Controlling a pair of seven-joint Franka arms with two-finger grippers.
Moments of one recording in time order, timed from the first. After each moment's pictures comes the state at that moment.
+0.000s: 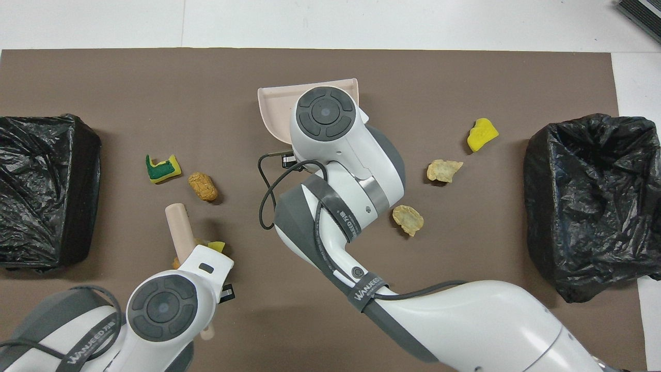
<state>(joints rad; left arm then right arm) -0.56 -0.36 0.00 -2.46 0.12 1.87 -0.90 0.45 0.60 0.18 -1.25 -0.09 1.90 0.52</state>
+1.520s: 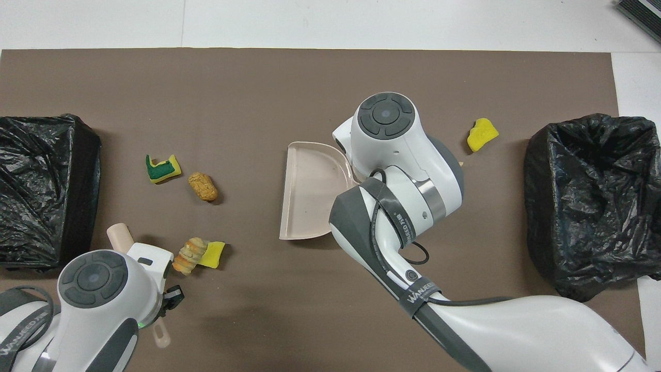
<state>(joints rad) -0.36 -0.42 -0.01 -2.55 0.12 1.78 -0.86 0.34 0.44 0.18 -1.55 -0.11 1.82 -0.94</state>
